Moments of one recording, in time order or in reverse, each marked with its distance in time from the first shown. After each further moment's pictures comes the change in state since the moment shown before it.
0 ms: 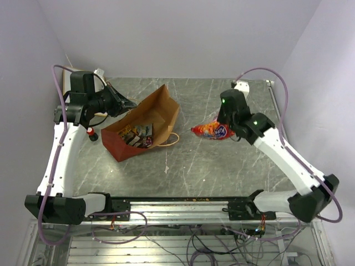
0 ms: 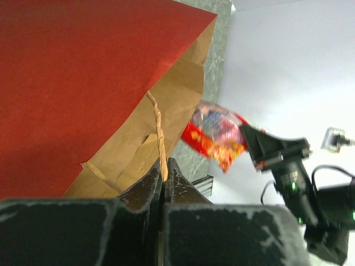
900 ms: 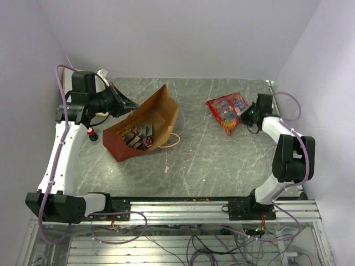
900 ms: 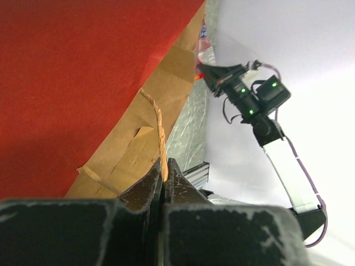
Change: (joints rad) left arm 0.000 0.016 -0.008 0.021 0.084 0.014; right arm -0.727 0.460 -0.185 0.558 -0.644 0.204
